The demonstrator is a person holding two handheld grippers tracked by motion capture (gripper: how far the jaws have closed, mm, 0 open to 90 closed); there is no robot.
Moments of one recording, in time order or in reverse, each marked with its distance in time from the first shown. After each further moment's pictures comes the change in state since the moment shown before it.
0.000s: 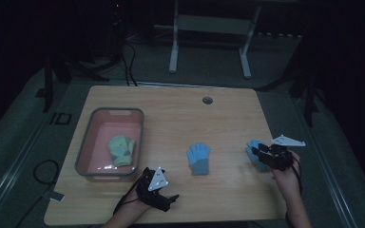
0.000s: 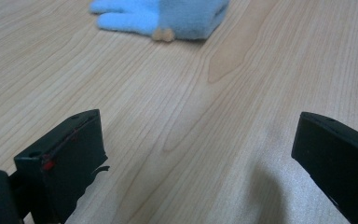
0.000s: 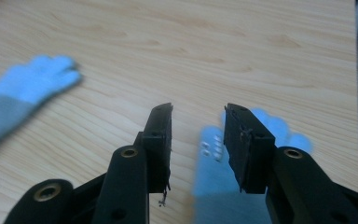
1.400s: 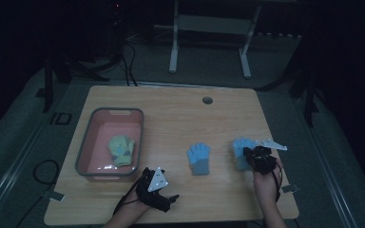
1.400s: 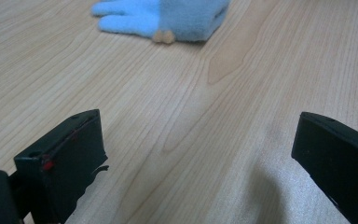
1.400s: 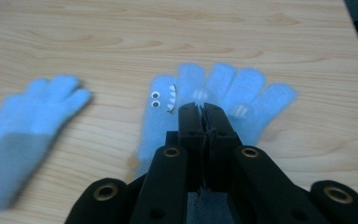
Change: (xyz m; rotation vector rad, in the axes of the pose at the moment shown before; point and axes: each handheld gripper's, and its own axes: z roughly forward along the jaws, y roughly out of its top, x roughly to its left) left arm -0.001 0.000 -0.001 -0.006 0.006 0.003; right arm 0.068 0.009 0.012 0.025 -0.165 0.172
